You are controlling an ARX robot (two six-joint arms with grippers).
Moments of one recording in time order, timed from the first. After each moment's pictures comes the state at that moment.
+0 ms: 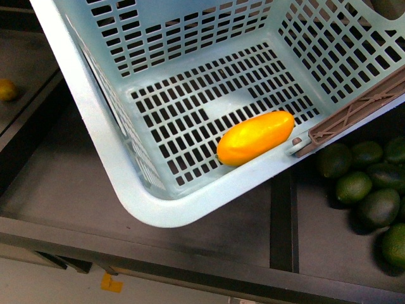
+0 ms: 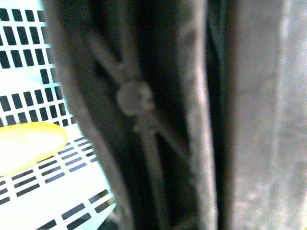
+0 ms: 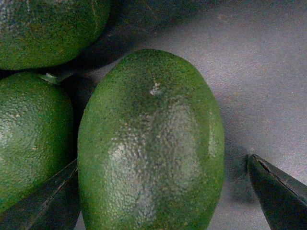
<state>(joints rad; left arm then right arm) -0.75 1.86 1.54 -0.27 -0.08 -1.06 -0.59 2.58 1.06 0.49 -0.07 0.03</state>
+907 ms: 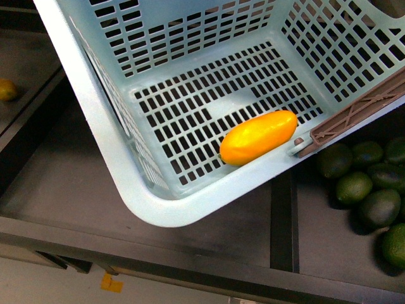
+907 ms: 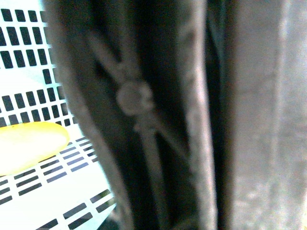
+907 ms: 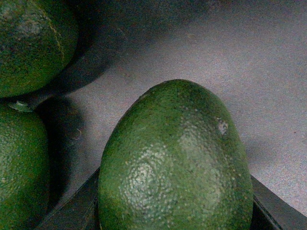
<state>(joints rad) -0.75 1.86 1.54 -0.27 -0.08 -1.06 -0.64 2.59 1.07 0.49 -0.08 0.06</state>
